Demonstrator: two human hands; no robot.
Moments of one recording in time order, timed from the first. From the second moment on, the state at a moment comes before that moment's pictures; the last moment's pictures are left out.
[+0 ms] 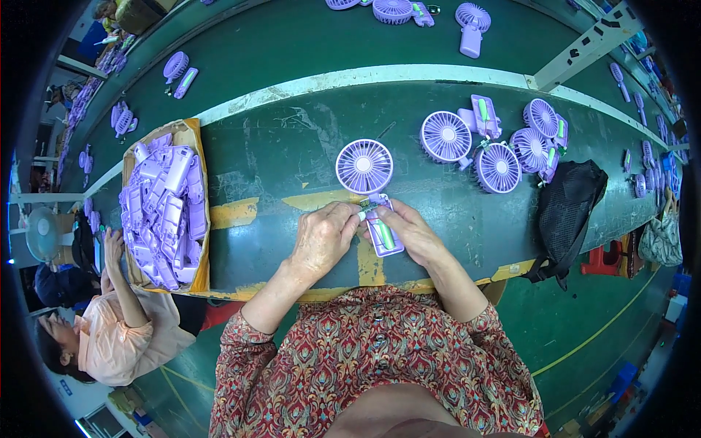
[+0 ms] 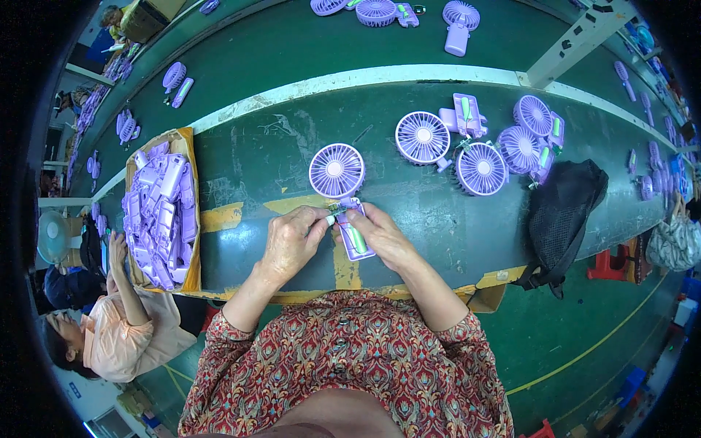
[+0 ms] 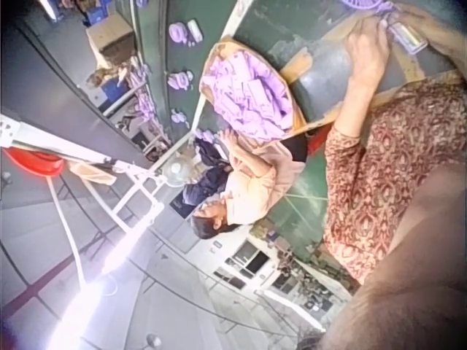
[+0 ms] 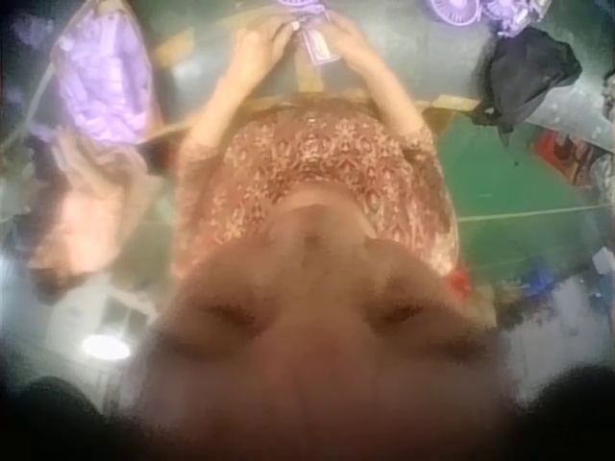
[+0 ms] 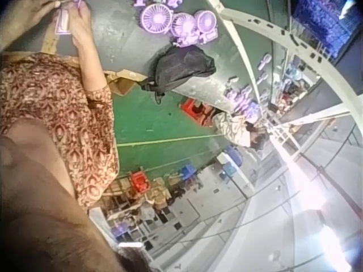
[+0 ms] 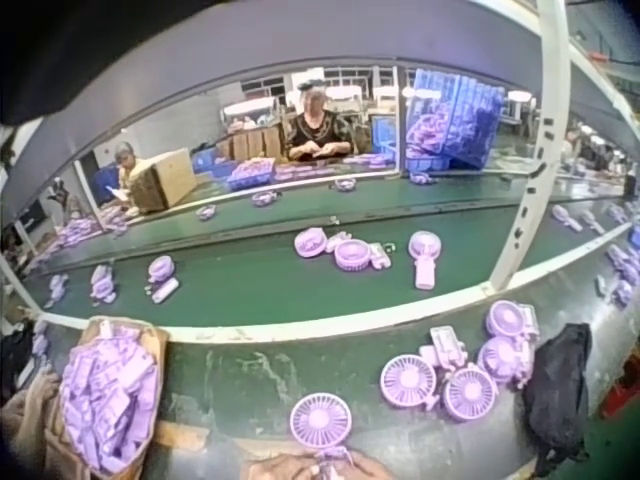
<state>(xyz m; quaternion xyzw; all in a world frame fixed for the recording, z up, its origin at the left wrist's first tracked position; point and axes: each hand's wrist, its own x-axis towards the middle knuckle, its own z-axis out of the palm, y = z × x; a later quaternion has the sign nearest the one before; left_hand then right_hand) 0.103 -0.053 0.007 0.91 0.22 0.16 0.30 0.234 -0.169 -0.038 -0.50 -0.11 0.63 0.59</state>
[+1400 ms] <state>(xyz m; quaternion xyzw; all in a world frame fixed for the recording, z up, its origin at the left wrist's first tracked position) 0.110 -0.066 -0.018 0.93 0.14 0.20 0.28 0.229 -0.179 -0.050 -0.47 -0.10 0.61 0.63</state>
